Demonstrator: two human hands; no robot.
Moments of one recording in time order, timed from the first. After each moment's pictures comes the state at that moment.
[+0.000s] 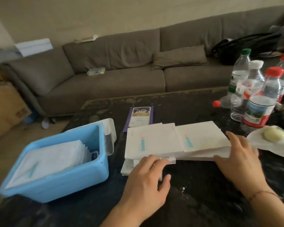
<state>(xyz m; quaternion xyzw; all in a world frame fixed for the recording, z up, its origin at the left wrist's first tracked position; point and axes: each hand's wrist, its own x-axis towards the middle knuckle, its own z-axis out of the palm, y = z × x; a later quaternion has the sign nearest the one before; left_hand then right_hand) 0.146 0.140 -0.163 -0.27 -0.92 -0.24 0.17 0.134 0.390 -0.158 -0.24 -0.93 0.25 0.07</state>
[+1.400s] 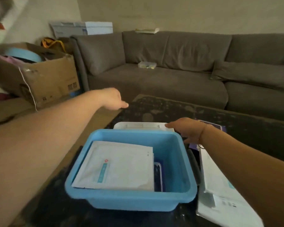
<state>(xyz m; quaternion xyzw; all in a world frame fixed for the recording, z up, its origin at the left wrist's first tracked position) -0.063 -0.156 -0.021 0.12 -0.99 -0.09 -0.06 -0.117 0.089 -0.121 -0.02 -0.85 0.46 -0.26</state>
